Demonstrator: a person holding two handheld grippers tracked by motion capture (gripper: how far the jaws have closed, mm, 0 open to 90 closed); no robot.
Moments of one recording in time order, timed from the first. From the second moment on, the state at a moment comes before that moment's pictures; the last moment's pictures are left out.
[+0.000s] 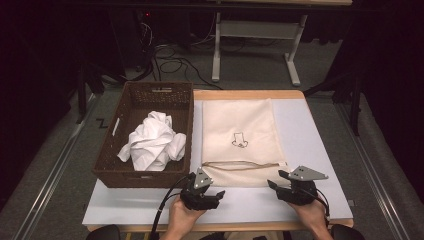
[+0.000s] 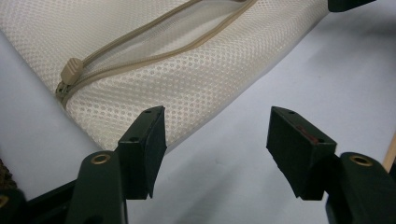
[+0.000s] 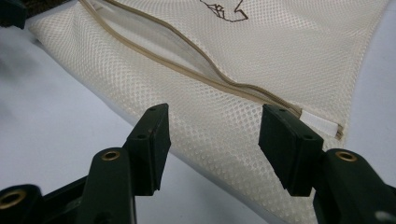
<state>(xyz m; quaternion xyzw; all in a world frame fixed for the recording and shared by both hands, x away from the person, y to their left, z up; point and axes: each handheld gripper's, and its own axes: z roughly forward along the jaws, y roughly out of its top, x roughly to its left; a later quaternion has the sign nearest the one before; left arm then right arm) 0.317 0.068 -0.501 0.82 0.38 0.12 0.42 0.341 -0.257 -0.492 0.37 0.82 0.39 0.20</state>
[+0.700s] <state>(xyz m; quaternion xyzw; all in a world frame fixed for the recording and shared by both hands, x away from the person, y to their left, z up) 0.318 0.061 -0.503 0.82 0.39 0.13 0.39 0.342 -0.259 -0.492 0.37 0.82 0.38 0.19</state>
